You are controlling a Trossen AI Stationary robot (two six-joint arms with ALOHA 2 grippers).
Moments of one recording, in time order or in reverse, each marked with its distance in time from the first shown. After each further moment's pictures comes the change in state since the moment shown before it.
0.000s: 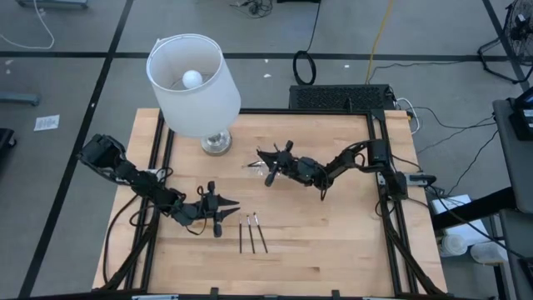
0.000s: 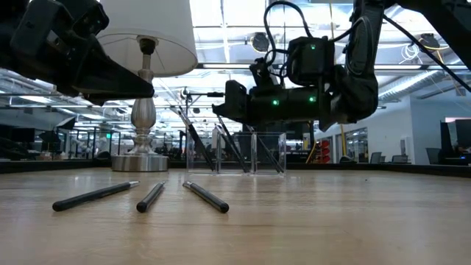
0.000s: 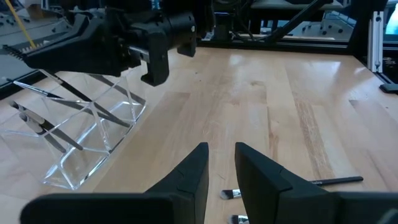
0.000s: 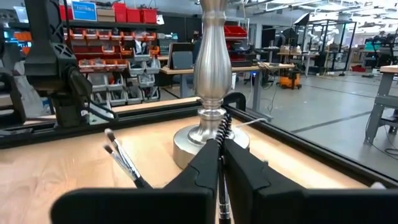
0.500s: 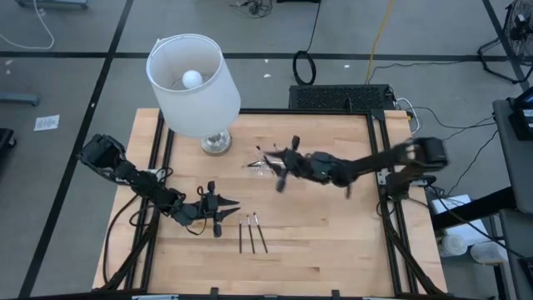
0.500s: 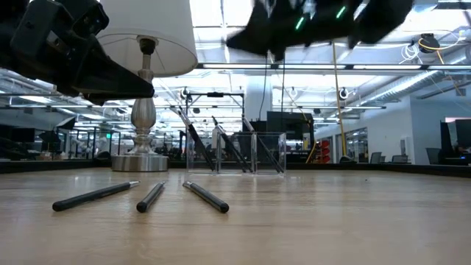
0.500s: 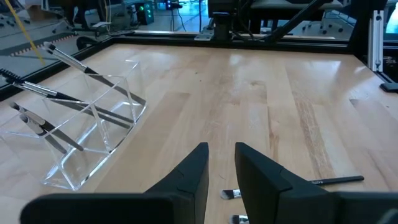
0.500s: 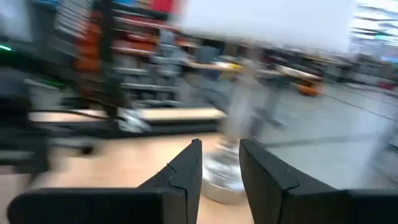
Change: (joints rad) left arm 0.000 0.000 0.000 0.000 0.000 0.006; right arm 0.105 -0.499 0.000 -0.580 -0.047 -0.112
